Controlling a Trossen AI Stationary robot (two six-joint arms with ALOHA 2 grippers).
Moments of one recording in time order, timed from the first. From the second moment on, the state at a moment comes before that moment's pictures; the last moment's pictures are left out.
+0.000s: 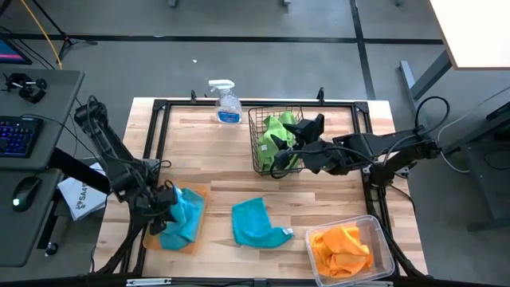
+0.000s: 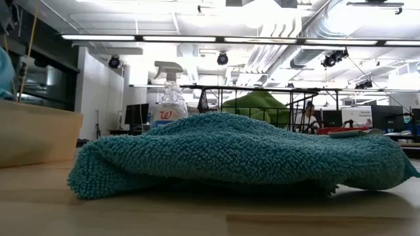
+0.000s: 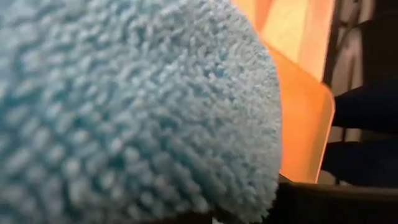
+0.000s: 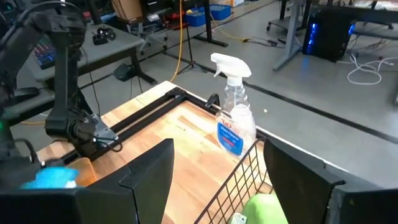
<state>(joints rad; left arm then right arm) -0.98 0.88 0.52 -0.66 -0.23 -1.26 0.27 1.50 1.63 -0.69 0.91 0.59</state>
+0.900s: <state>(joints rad) -0.64 0.96 0.84 -1.00 0.06 -0.71 0.27 1.50 1.63 -0.68 0.91 0.63</state>
